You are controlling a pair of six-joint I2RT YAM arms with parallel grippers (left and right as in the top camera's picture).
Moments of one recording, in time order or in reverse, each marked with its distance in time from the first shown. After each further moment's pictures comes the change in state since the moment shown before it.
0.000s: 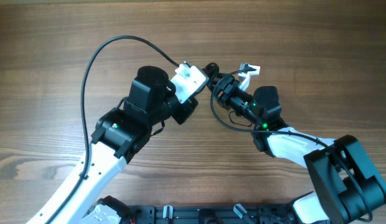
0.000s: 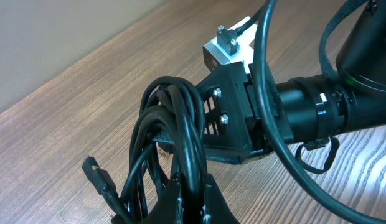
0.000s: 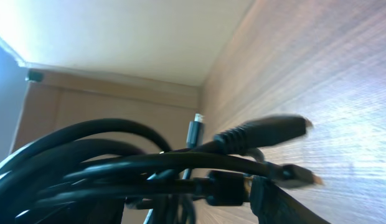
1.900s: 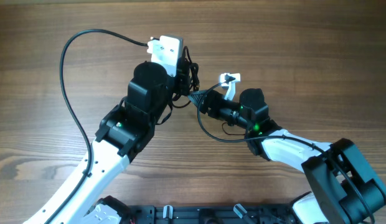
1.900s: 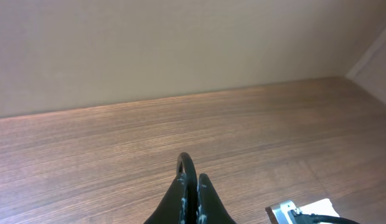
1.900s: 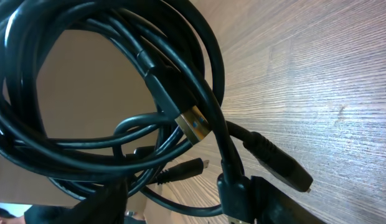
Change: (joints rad) left arm -0.015 0.018 -0.006 0.290 -0.409 -0.425; right arm 0.090 -0.019 0.013 -0.185 -0.093 -0.231
